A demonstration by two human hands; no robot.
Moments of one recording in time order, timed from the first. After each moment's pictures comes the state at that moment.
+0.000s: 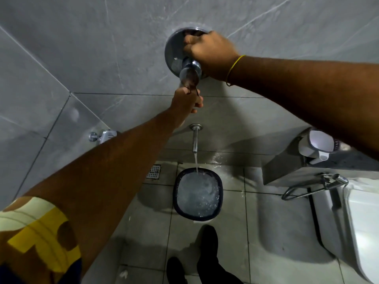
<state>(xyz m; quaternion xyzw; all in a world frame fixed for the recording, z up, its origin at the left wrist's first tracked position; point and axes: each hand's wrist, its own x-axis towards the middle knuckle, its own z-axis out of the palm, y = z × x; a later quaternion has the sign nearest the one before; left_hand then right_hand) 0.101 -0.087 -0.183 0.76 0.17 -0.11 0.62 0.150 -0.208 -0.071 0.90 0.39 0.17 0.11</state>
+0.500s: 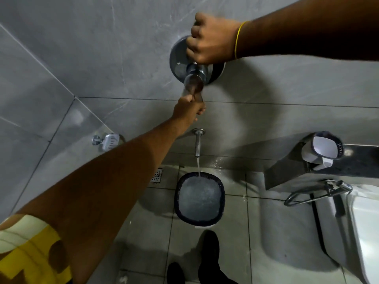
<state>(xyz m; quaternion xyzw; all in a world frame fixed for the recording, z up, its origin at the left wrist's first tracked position) 0.083 -0.083 -0.180 0.80 0.13 -0.10 0.58 0.206 -0.209 -0.052 0.57 0.59 0.37 0.44</state>
